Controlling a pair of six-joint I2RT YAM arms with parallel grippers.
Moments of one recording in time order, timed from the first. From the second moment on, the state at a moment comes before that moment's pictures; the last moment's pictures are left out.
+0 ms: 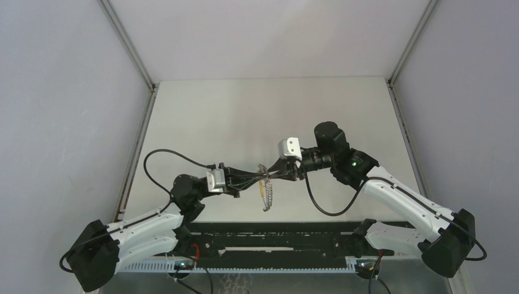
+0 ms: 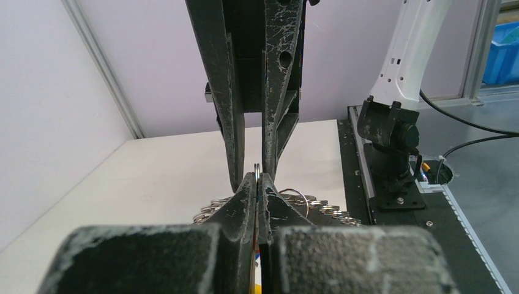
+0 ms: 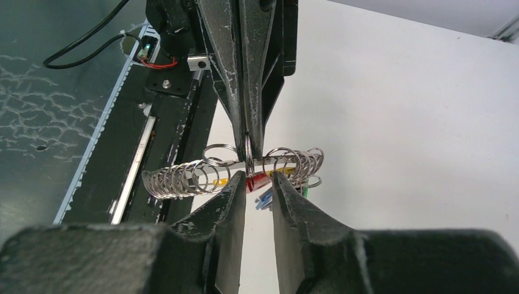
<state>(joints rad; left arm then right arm) -0.77 0.90 0.26 1.06 0.64 -0.06 0.73 1.09 0.95 -0.28 -0.87 -0.48</state>
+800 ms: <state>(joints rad) -0.77 0.93 0.26 1.09 0.64 -0.08 0.74 1.09 0.95 -0.27 -0.89 -0.48</state>
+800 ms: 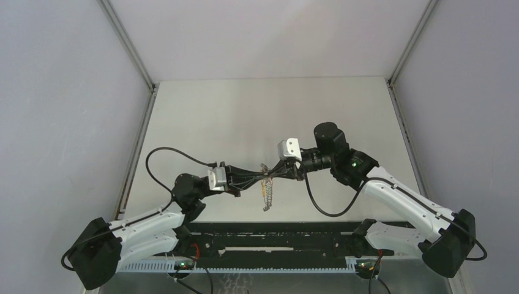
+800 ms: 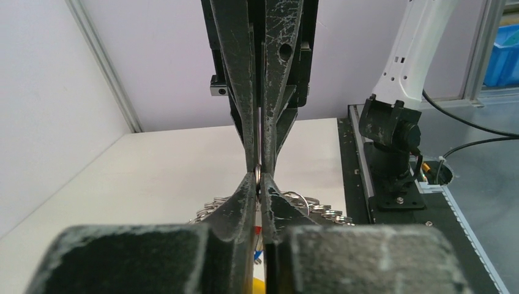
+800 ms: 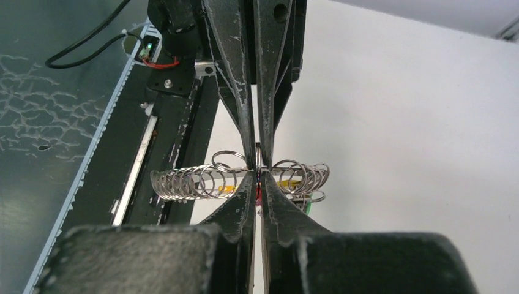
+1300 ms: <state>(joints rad) -0.77 0.79 0.26 0.71 0.54 0.05 0.87 1.27 1.31 -0.81 -0.39 -0.48</state>
